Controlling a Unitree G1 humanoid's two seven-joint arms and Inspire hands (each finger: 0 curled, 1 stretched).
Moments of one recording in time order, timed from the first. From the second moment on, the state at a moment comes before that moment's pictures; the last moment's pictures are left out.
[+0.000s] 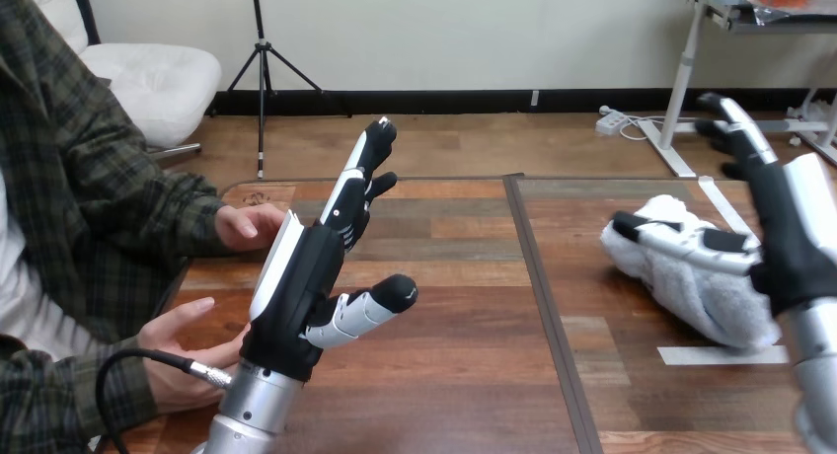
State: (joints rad) left arm -0.22 0.10 -0.03 0.75 0.05 -1.11 -0.21; right arm -0.08 -0.35 -0.18 0.05 -0.35 -0.15 -0.02
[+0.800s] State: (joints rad) left arm -0.21 0.10 -0.03 0.75 0.04 -1.11 -0.22; right arm -0.29 -0.52 -0.16 0.28 -0.35 0.02 0.09
